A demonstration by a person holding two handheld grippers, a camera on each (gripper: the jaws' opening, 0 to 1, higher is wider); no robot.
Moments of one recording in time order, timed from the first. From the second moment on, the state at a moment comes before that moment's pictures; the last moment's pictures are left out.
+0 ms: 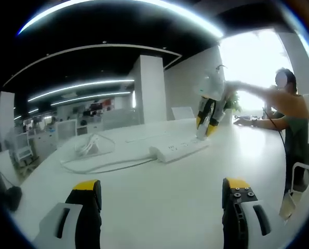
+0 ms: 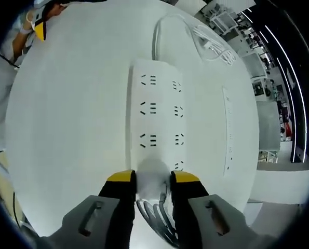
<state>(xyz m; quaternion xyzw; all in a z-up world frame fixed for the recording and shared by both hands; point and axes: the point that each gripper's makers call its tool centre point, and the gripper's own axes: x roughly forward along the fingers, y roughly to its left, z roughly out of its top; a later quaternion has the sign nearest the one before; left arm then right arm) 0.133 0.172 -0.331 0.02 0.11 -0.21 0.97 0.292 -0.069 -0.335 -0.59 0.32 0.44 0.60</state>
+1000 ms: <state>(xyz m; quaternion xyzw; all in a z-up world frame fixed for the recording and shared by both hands) 0.130 0.178 -0.329 0.02 0.10 -0.21 0.97 0.289 -0.050 -0.337 -0.58 0.28 0.47 0.60</state>
